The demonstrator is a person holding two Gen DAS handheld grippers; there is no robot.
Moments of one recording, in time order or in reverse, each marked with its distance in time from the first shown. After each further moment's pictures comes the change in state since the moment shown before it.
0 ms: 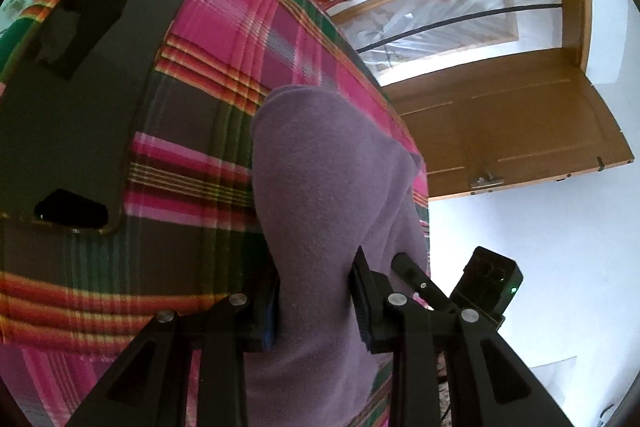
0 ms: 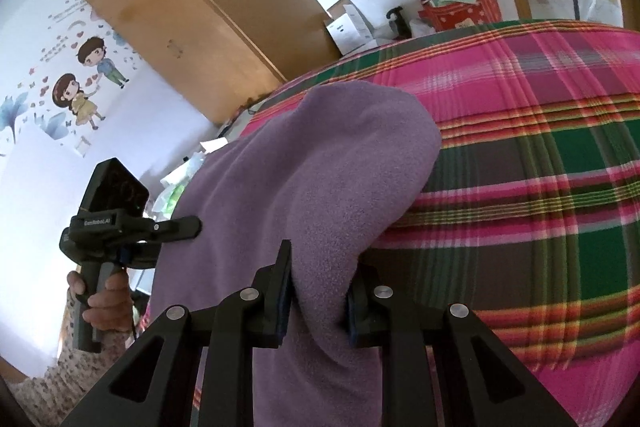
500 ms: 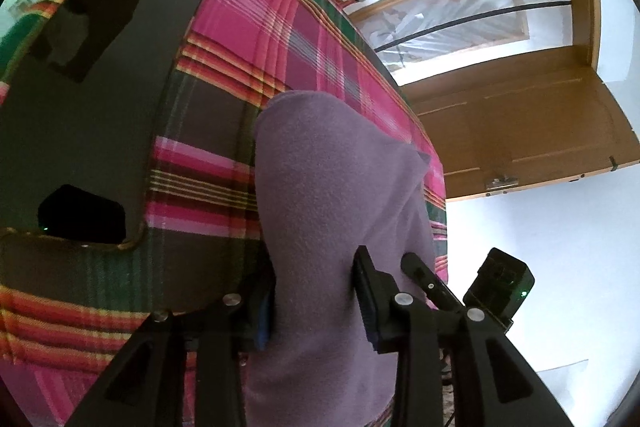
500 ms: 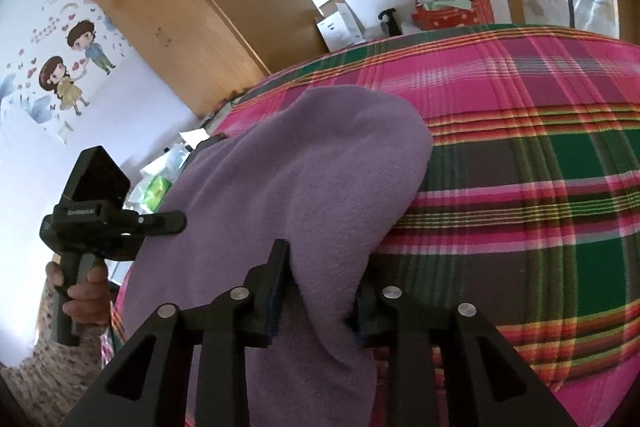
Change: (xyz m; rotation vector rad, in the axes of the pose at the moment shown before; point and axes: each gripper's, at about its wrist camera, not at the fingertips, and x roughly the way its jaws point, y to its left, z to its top) left arm 0.007 -0.002 0.007 0.012 -0.020 0.060; right arm 0.014 -0.006 -0.003 -0.044 0.001 -0.077
